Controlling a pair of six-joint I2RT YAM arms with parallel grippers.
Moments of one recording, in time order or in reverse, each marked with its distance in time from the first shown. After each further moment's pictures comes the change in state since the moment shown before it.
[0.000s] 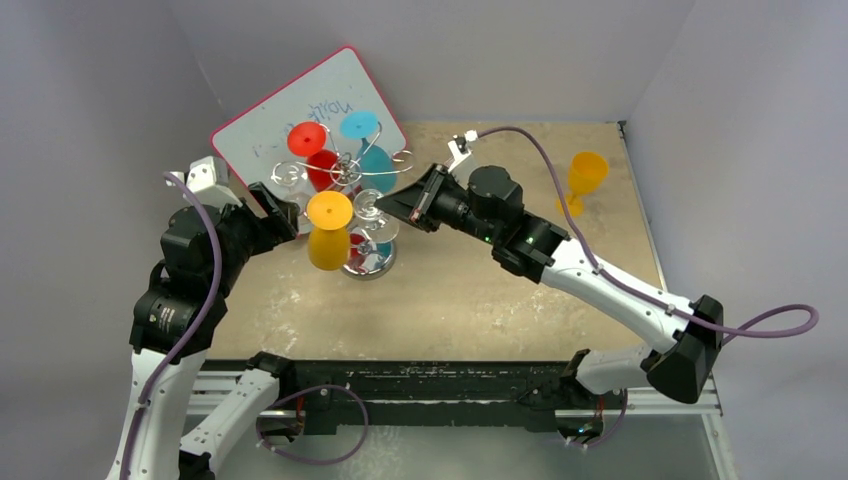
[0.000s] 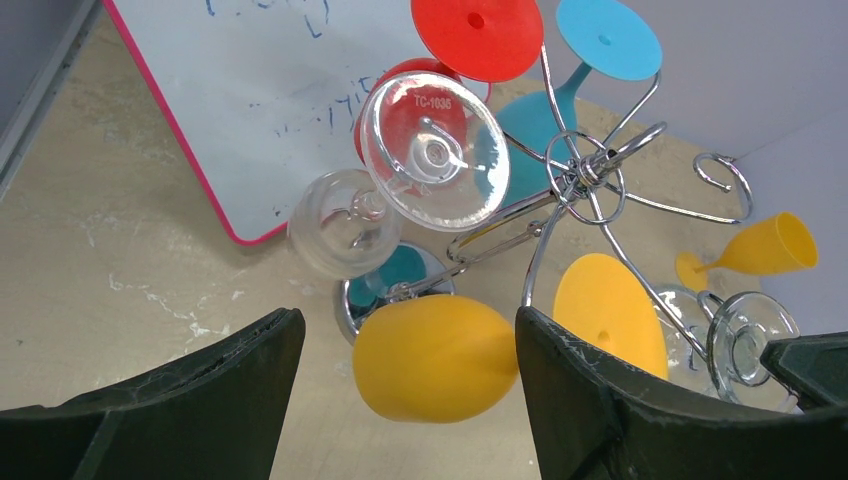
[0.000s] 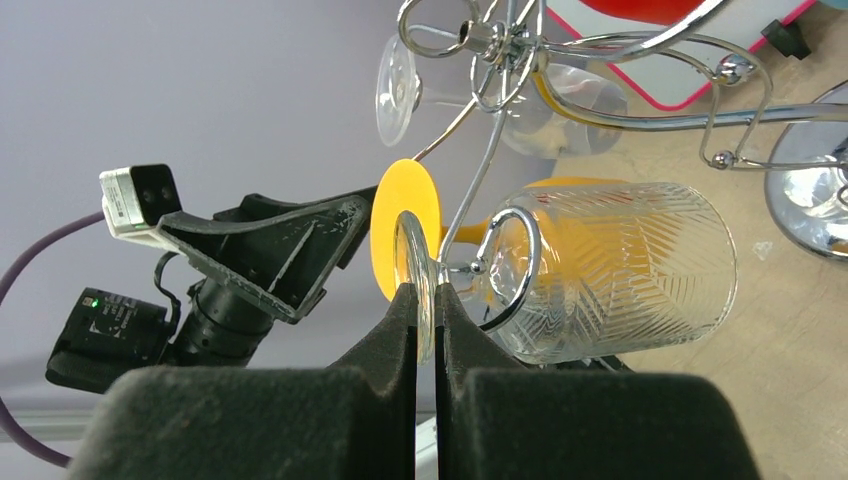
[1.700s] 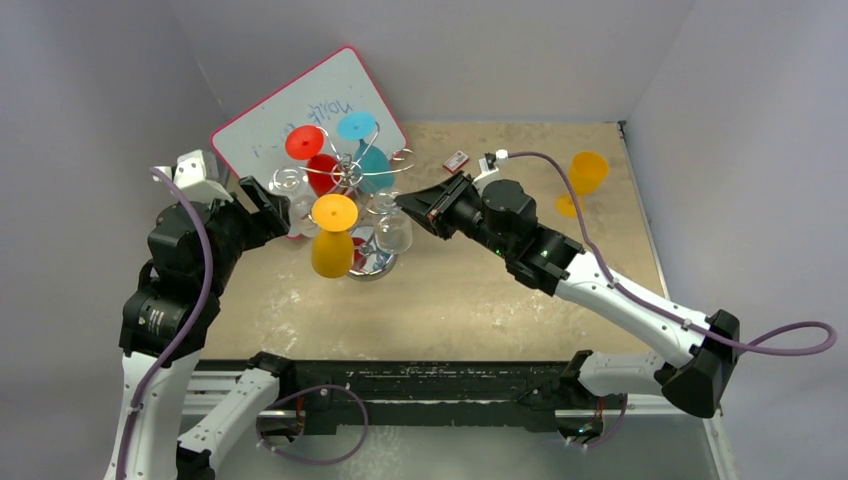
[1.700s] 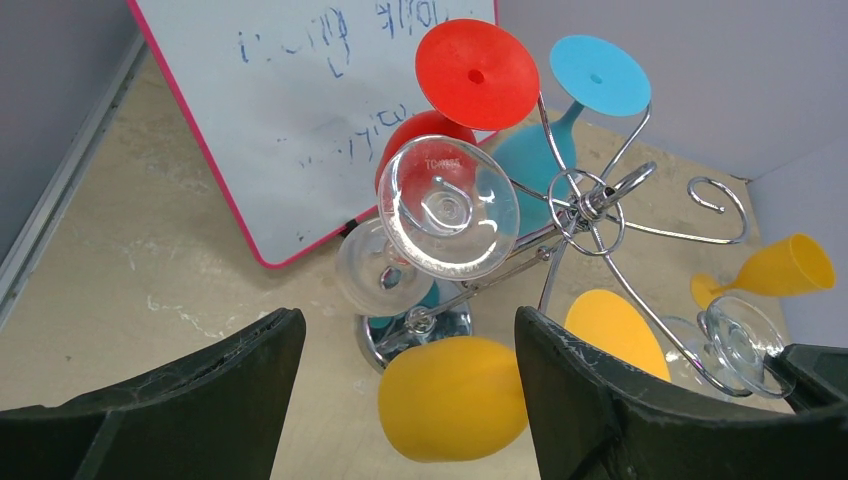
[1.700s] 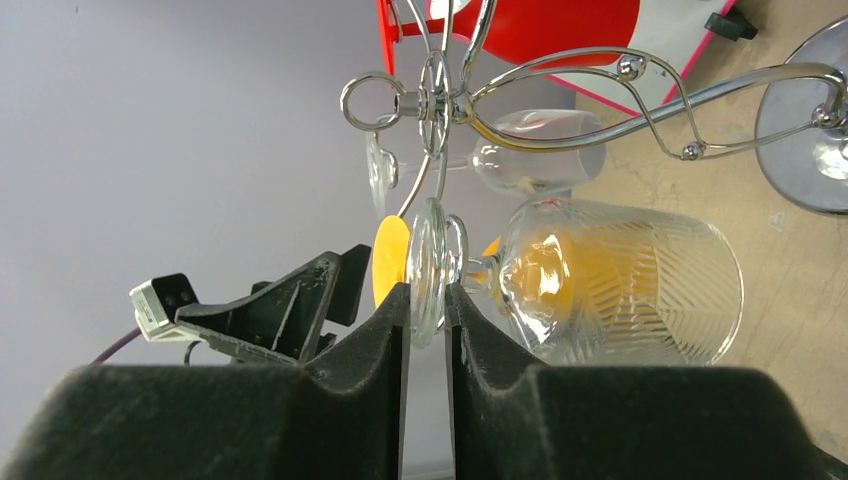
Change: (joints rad) left arm 0.000 0.022 0.079 -0.024 -0.047 0.043; right arm -0.004 -0.108 -0.123 -0.023 0.177 0.250
